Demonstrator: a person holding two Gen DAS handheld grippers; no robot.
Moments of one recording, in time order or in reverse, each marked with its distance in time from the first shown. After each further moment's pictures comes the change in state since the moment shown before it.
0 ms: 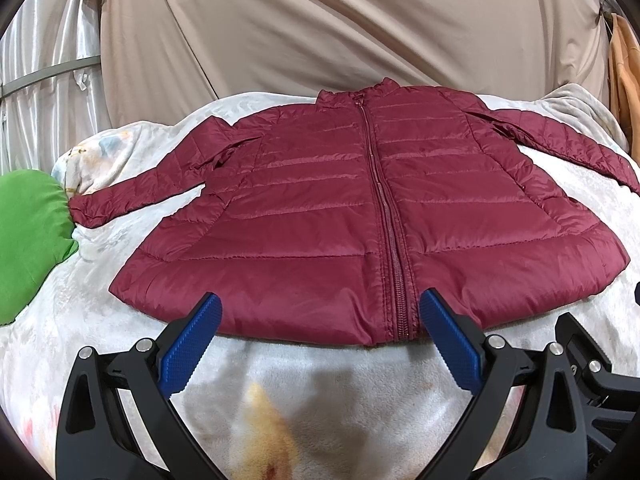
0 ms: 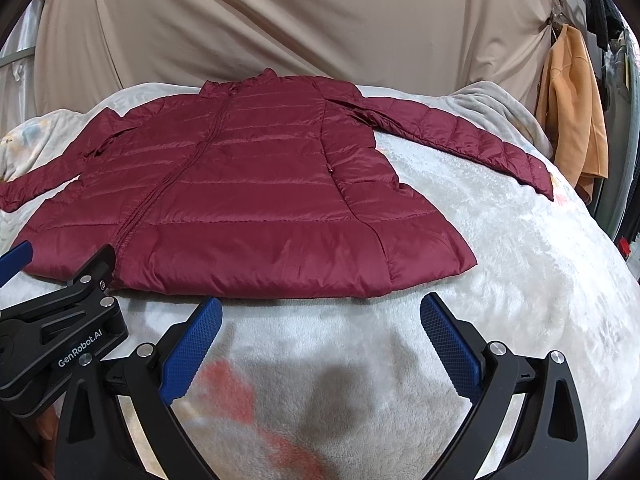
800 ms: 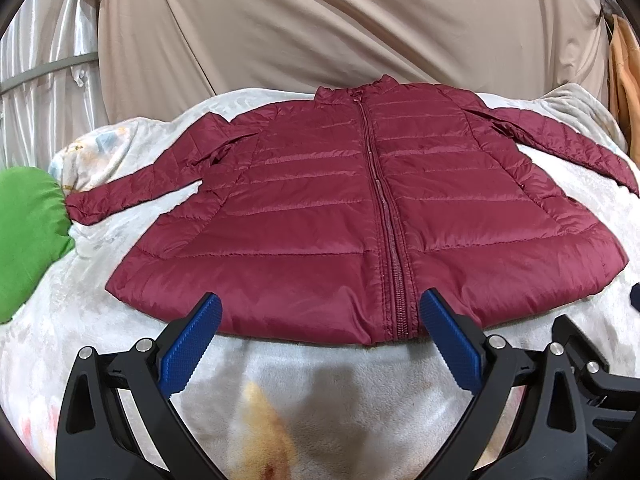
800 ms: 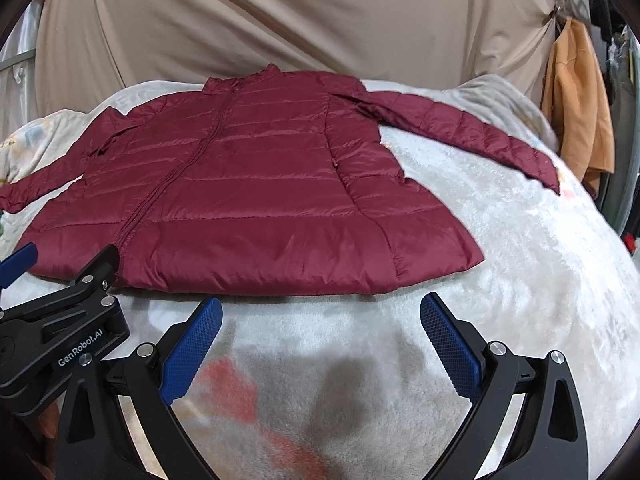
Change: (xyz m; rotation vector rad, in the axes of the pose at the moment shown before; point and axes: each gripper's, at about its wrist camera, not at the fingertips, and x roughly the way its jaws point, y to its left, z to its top) left arm 0.000 0.001 0.000 -0.016 0.011 -0.027; right arm 0.007 -0.002 -0.002 0.018 0.028 0.042
